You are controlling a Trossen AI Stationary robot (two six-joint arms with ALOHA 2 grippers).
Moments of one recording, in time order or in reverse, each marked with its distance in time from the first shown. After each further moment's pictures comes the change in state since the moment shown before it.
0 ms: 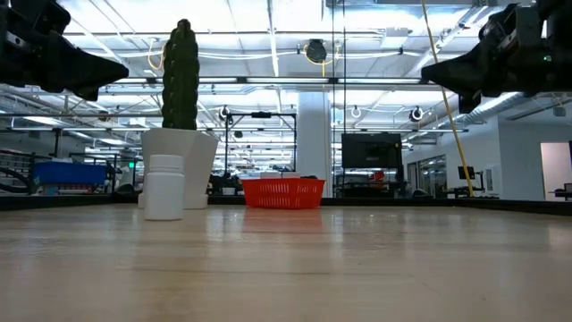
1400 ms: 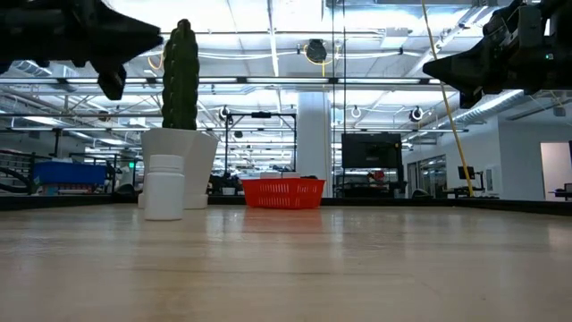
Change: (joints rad) left arm -0.002 0.710 0.055 0.784 0.009 -0.428; right arm 0.000 -0.029 0.000 -0.005 0.001 -0.053
